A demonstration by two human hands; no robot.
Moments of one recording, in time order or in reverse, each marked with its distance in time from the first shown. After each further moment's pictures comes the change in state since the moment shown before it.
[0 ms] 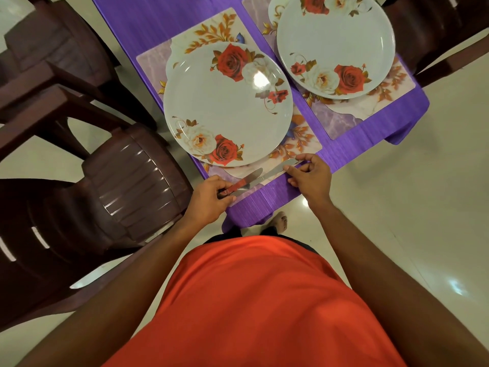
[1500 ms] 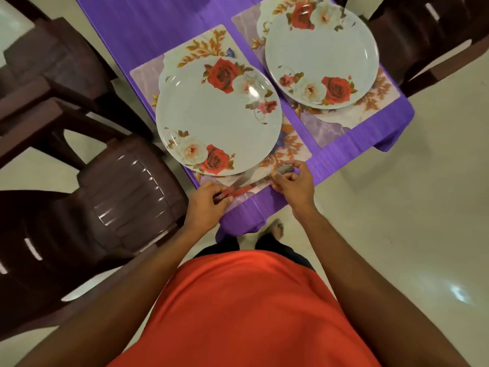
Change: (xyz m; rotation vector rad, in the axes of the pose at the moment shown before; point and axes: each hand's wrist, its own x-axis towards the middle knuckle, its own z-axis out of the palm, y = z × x) left_hand 0.003 0.008 0.011 0.019 0.111 0.002; right_hand -0.008 -0.004 0.011 0.261 -0.068 0.105
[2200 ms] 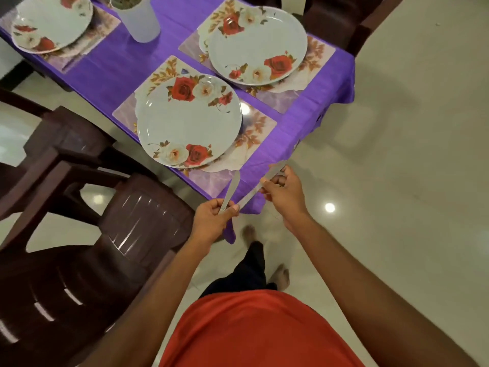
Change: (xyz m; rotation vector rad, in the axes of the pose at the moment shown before) left_hand -0.095 0.030 0.008 -0.472 -0.189 -0.283; right_hand -0.136 0.032 -0.022 0.310 0.067 -0.039
